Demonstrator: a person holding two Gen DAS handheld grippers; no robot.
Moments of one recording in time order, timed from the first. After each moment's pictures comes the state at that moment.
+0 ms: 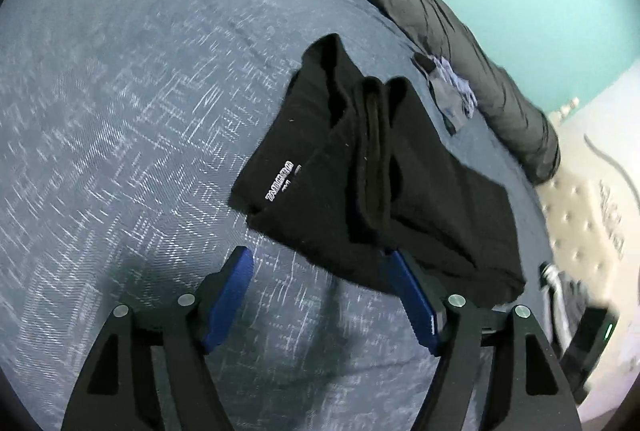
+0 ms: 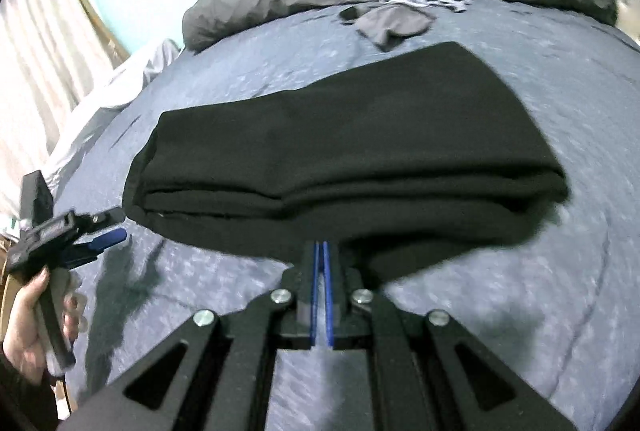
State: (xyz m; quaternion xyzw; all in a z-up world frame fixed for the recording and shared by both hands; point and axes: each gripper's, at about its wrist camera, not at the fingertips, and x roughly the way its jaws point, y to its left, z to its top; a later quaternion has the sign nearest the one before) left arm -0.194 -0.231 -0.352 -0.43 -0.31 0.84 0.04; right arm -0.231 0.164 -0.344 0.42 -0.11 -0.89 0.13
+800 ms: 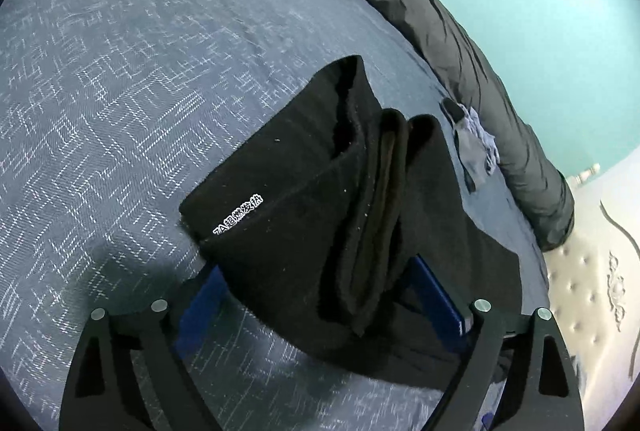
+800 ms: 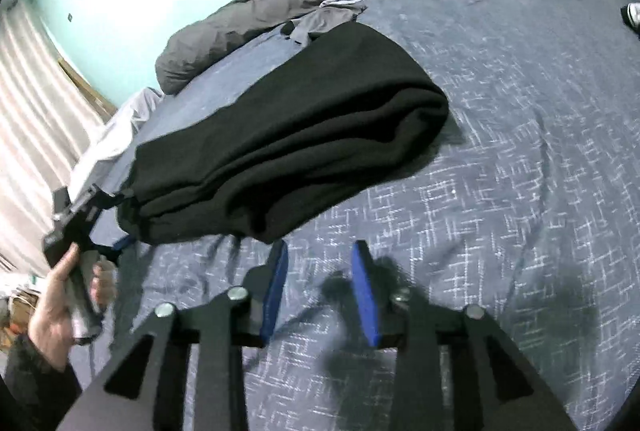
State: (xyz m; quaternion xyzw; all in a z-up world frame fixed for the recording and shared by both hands) left arm -0.237 -0.209 -0.367 -0.39 -0.37 0.85 -0.03; right arm -0.195 0.241 -0.373 0.40 -0.22 -0.88 0.12
